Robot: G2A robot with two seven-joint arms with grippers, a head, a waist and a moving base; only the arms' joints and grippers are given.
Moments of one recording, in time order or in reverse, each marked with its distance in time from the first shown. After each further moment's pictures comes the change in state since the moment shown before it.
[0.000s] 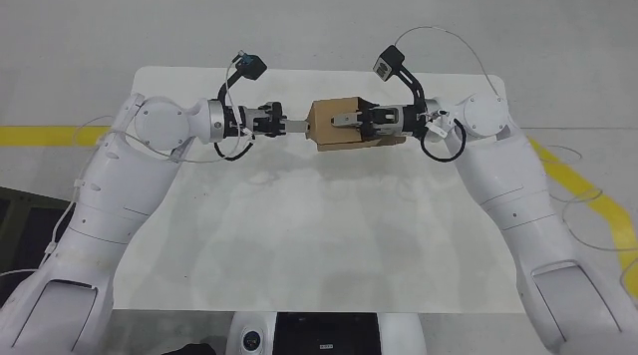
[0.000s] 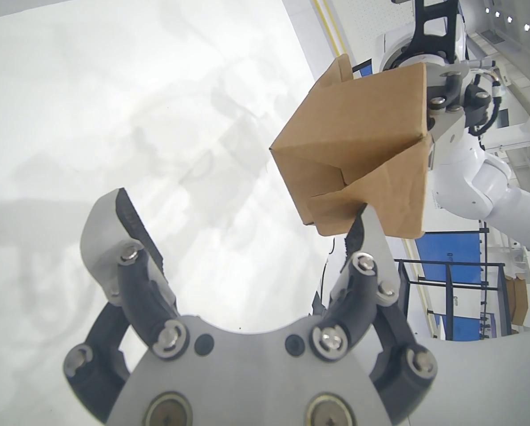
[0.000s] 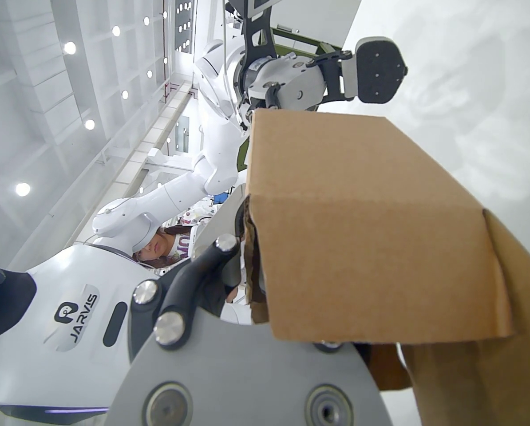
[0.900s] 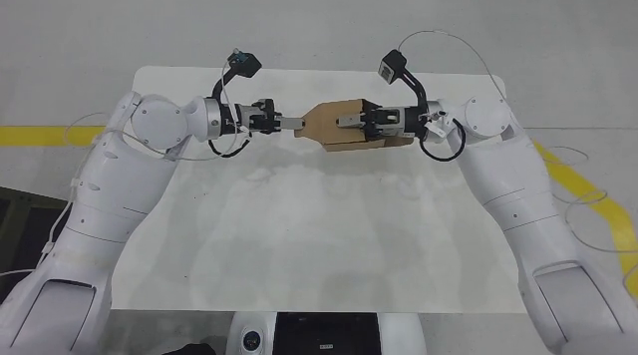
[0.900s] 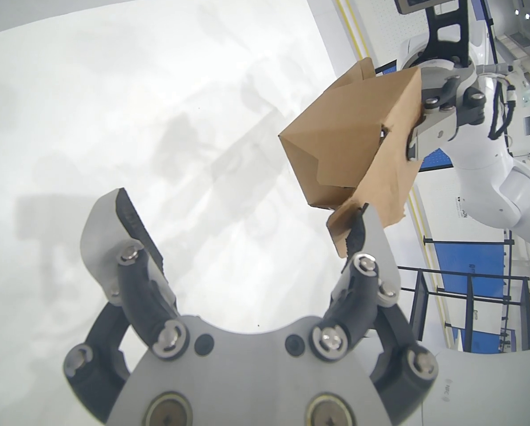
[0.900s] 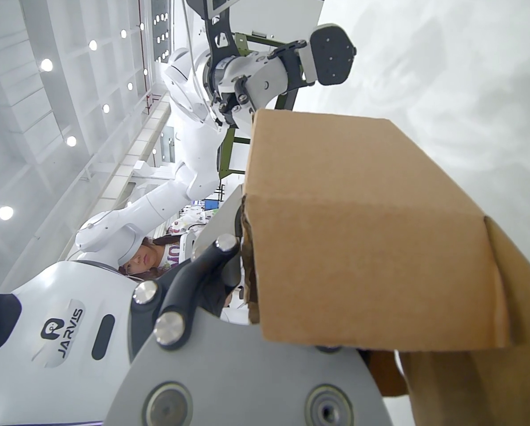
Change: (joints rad) left arm -0.004 0.004 -0.010 0.012 0.068 0.013 0.017; right arm -0.004 0.009 0.014 0.016 -0.086 0.033 -0.025
